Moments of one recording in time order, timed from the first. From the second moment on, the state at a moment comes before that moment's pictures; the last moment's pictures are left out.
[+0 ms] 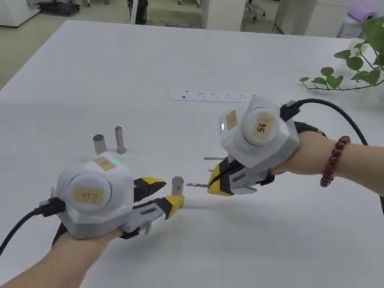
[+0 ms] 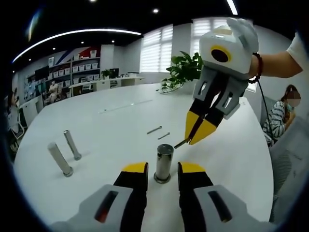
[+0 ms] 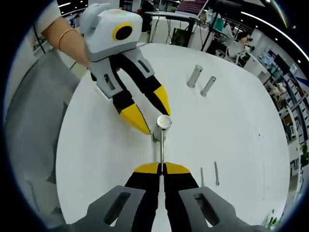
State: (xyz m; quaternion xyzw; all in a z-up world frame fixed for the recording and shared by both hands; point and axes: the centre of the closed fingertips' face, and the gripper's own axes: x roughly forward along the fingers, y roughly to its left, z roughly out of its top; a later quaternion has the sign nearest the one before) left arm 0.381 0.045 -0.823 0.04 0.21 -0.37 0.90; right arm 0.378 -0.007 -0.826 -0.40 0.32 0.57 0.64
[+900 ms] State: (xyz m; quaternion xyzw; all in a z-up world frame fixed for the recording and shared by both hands) left arm 0.386 0.040 -0.840 0.06 0.22 -0.37 0.90; right arm 0.382 0.000 -0.826 -0.41 0.31 0.58 0.63
